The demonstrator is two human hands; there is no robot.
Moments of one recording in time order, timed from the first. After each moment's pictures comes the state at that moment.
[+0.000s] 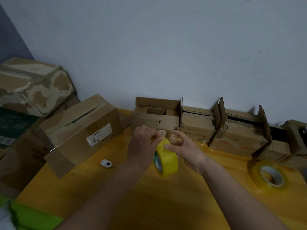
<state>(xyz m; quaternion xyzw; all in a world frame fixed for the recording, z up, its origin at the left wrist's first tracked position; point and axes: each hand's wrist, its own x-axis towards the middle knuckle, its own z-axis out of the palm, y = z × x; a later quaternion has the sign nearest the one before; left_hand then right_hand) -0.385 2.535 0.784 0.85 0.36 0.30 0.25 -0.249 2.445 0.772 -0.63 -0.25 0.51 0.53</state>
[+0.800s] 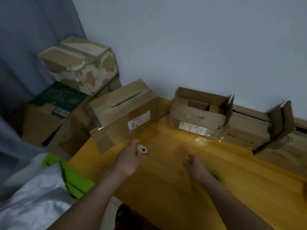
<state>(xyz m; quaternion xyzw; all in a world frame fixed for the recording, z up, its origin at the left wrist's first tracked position) -0.537 2.595 0.726 0.74 0.58 0.06 0.34 -0.319 2.501 0.683 -0.81 -0.35 0.43 0.17</state>
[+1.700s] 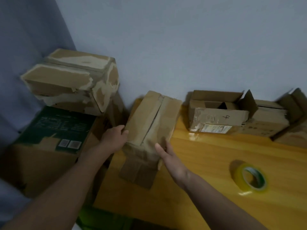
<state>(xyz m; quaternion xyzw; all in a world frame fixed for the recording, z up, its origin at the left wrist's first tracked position) -0.664 2.843 0.738 0.82 0.50 -0.02 0.28 -0.541 2.663 0.714 -0.64 -0.25 0.51 0.53</state>
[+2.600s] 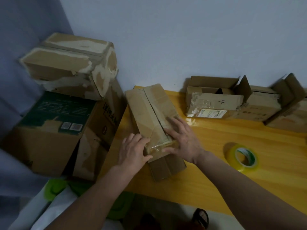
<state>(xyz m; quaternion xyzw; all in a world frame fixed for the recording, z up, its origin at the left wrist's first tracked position) -0.684 2.717 0.718 0.93 0.36 0.01 0.11 -0.489 2.623 0.691 -0.78 -0.62 0.07 0.08</state>
